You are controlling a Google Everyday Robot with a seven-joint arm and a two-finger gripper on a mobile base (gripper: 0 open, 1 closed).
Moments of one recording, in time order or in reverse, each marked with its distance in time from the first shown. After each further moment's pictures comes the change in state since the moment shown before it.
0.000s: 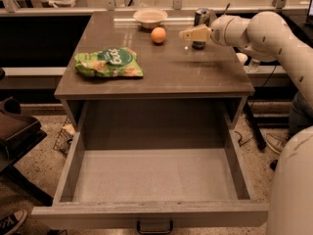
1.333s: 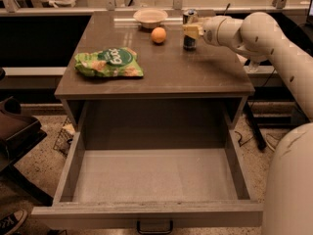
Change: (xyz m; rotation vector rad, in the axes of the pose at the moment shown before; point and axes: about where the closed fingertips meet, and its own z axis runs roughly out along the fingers) arm -0.004 0.025 0.020 -0.076 -0.027 -0.035
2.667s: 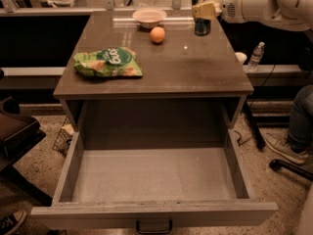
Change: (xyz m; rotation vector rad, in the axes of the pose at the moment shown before) arm -0.081 0.033 -0.088 -0.078 0.071 -0.100
